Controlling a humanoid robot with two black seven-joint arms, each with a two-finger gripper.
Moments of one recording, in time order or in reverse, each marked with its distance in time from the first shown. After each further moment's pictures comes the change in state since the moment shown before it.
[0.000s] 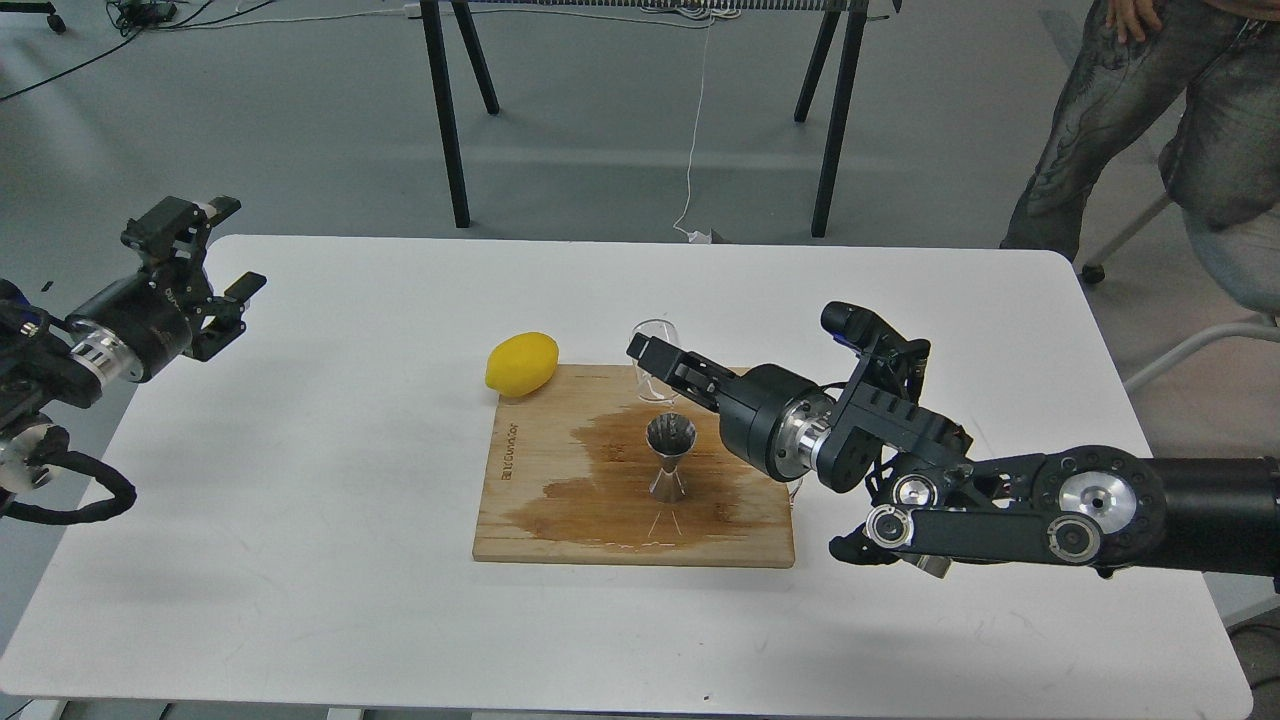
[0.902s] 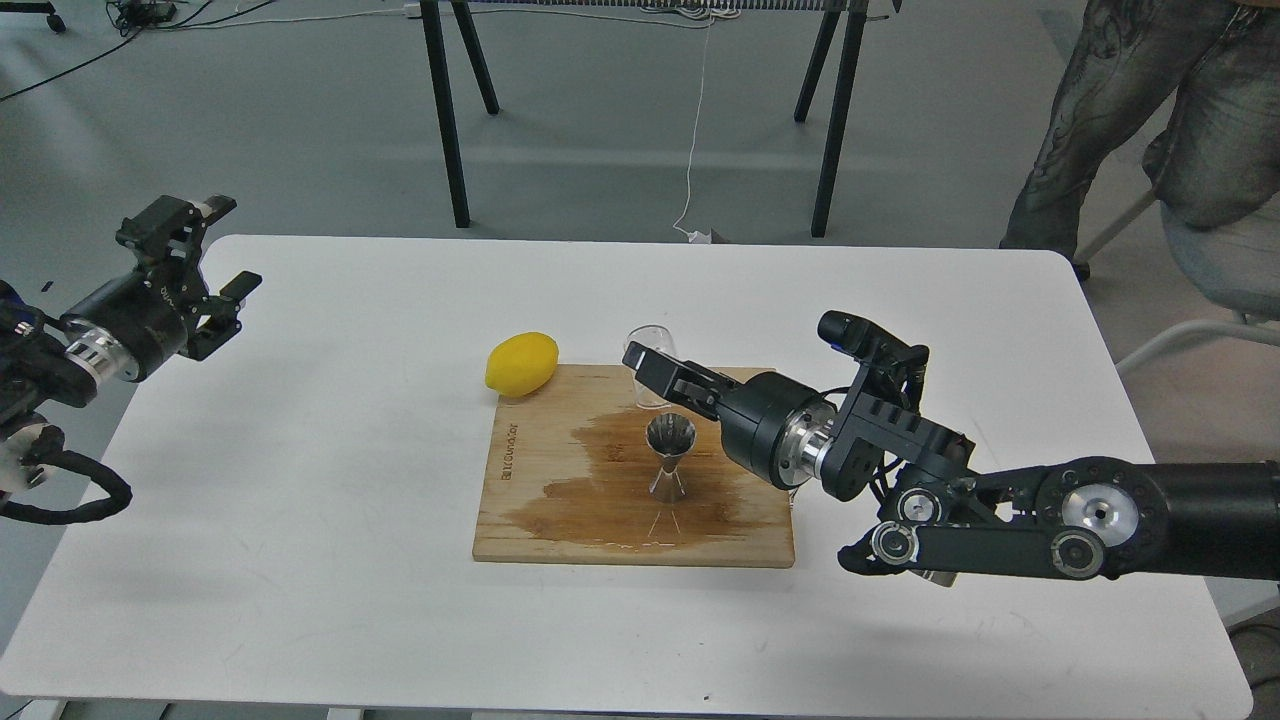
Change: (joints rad) left arm -0.001 0.004 0.000 0.000 0.000 0.000 0.000; right arm 0.001 -0.006 -0.019 -0.001 -0.041 0.000 0.018
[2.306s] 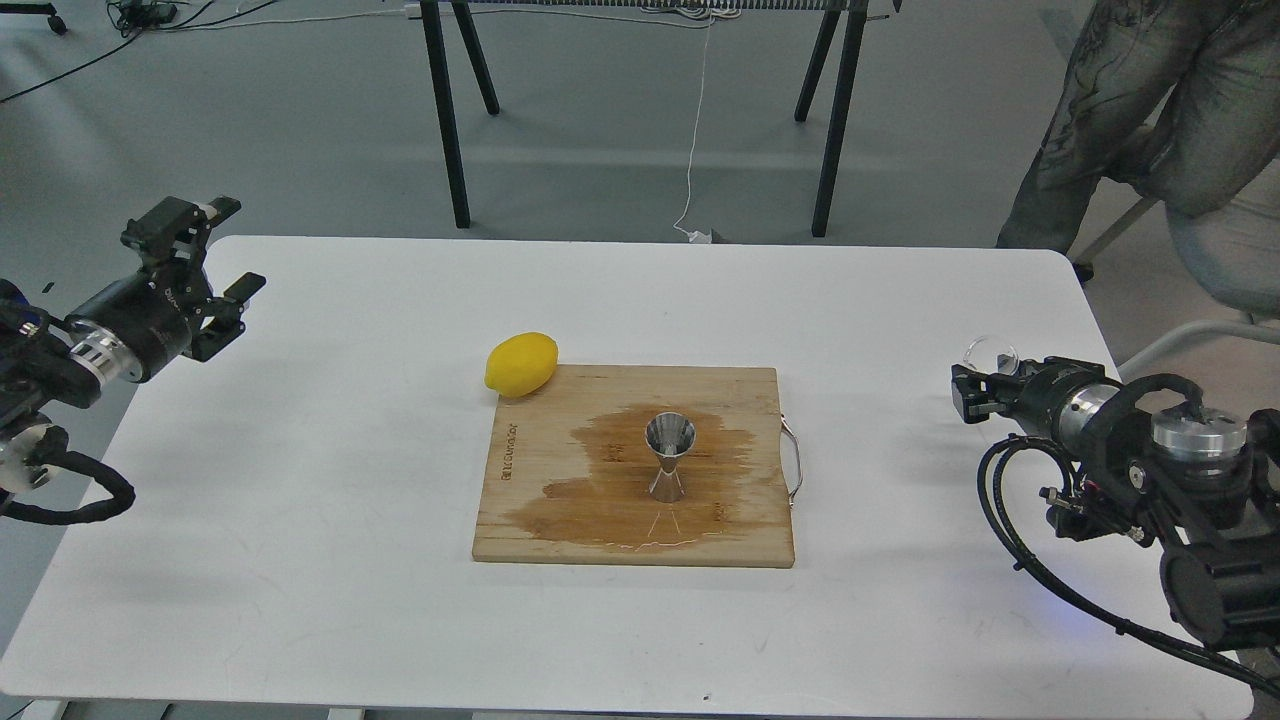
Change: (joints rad) left arm 0.006 -0.005 0.002 0.000 0.004 0.000 0.000; right arm -0.736 0.014 1.372 -0.489 1.354 0.000 -0.035
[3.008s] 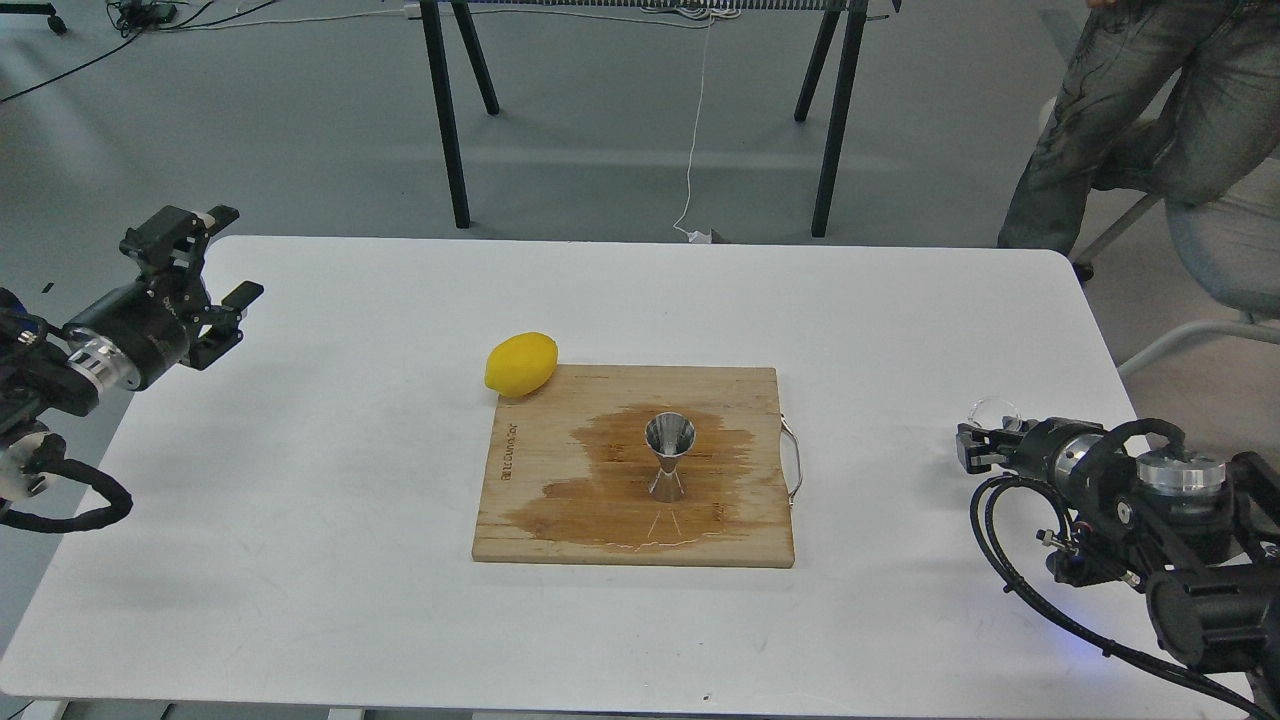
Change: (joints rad) left arm 0.007 0.002 0.000 0.000 0.000 0.000 0.000; right arm -0.016 0.035 -0.023 -0.121 -0.004 0.000 -0.002
